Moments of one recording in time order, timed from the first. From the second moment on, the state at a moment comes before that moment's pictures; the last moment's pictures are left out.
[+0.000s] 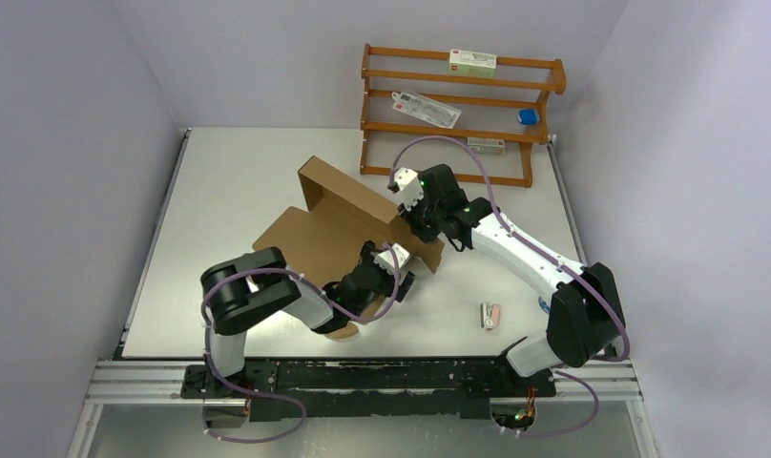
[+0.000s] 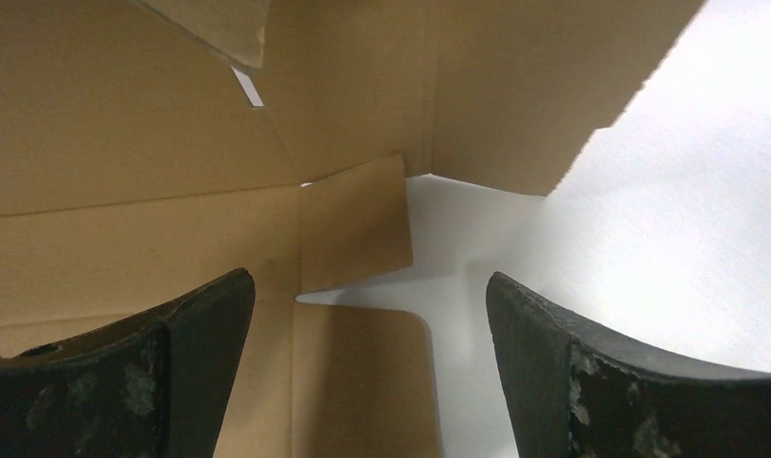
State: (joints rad) left arm -1.11 1.88 0.62 1.01 -0.41 -0.03; right arm 0.58 1.47 1.11 -0.48 -0.09 -0.27
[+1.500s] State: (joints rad) left arm -0.91 1.94 0.62 1.15 -0.38 -0.37; right arm 0.59 1.47 1.11 -0.48 -0.09 -0.24
